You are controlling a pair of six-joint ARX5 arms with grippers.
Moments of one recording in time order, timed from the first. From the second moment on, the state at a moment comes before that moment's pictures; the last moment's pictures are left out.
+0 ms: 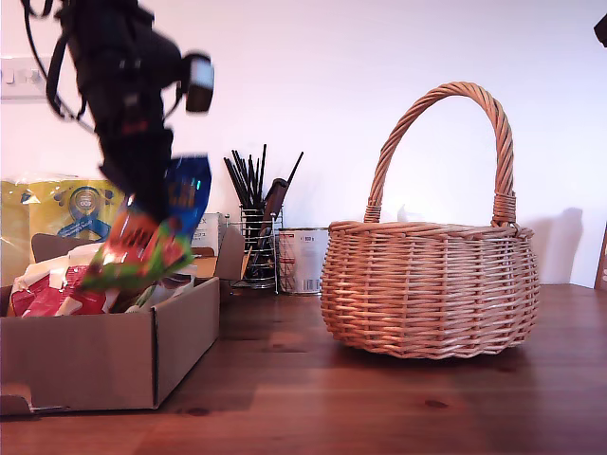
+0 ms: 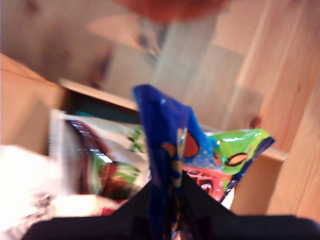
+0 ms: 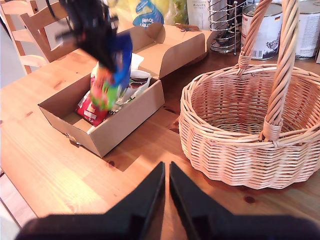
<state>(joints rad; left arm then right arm) -0.34 1.96 1.84 -1.31 0.32 0.76 0.33 0.35 0.52 -0.54 -0.39 -0.02</state>
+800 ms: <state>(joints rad) -0.56 1.96 1.88 -0.60 0.59 0.08 0.33 0.35 0.52 -0.54 -0.39 -0.02</state>
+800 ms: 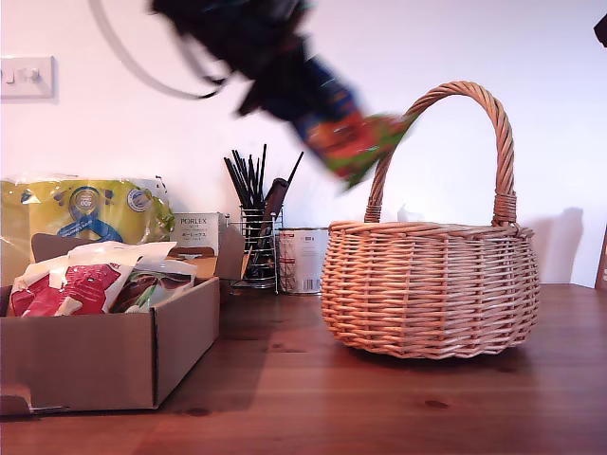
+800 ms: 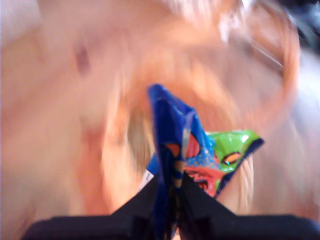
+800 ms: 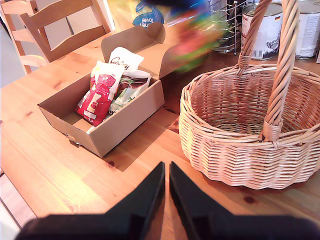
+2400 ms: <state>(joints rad) -0.70 2.15 1.89 -0.63 0.31 0.11 0.33 0.35 0.52 -0.55 -0.39 -0.02</state>
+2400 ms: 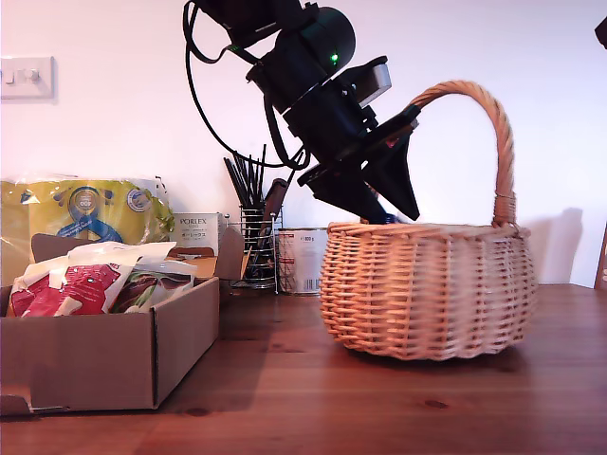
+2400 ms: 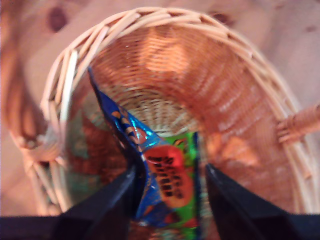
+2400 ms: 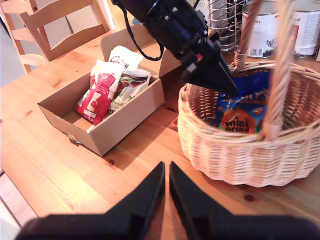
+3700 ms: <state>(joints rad) -0.33 1.22 1.14 -0.61 0.26 0.27 0.33 0.35 0.52 -0.55 -0.39 -0.02</state>
